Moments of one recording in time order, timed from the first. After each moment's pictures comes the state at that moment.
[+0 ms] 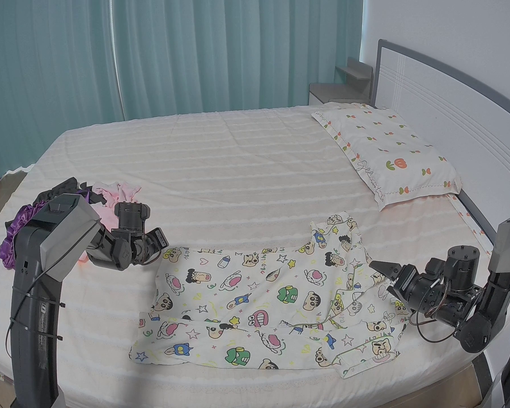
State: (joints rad) left arm -0.07 2.56 -1.44 -0.47 0.06 -0.55; right arm 0.25 2.09 -0.21 -1.50 0.16 0.91
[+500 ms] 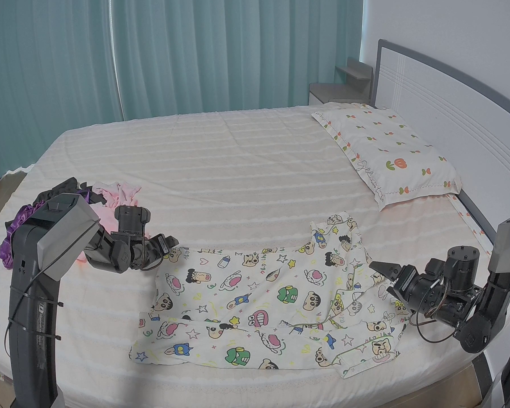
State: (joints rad) left arm -0.08 2.54 -1.37 -0.47 -0.03 -0.53; right arm 0.25 2.09 -0.21 -1.50 0.16 0.91
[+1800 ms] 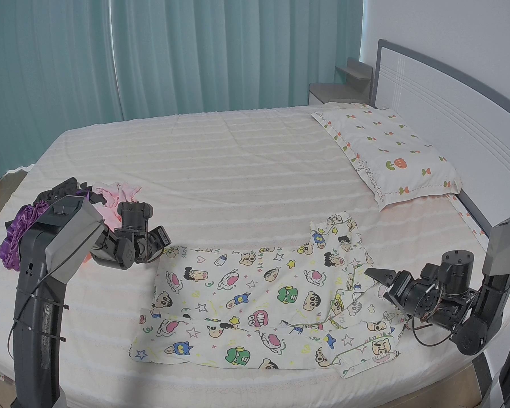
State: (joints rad) left arm -0.08 2.60 -1.51 -0.48 0.09 -0.57; right arm 0.27 2.12 -0.21 -1.50 0.15 0.91
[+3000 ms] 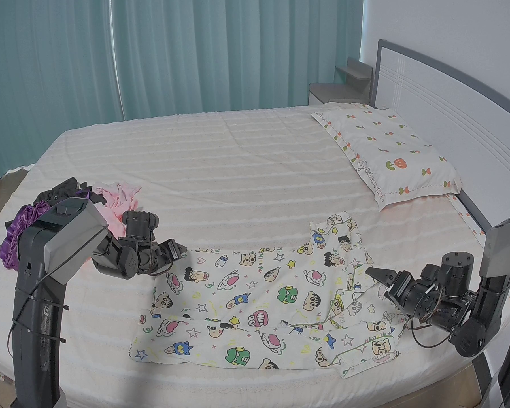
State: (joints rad) left arm -0.12 2.57 -1.38 -0.50 -0.08 -0.52; right arm 0.27 2.16 -0.19 -1.55 0.14 0.91
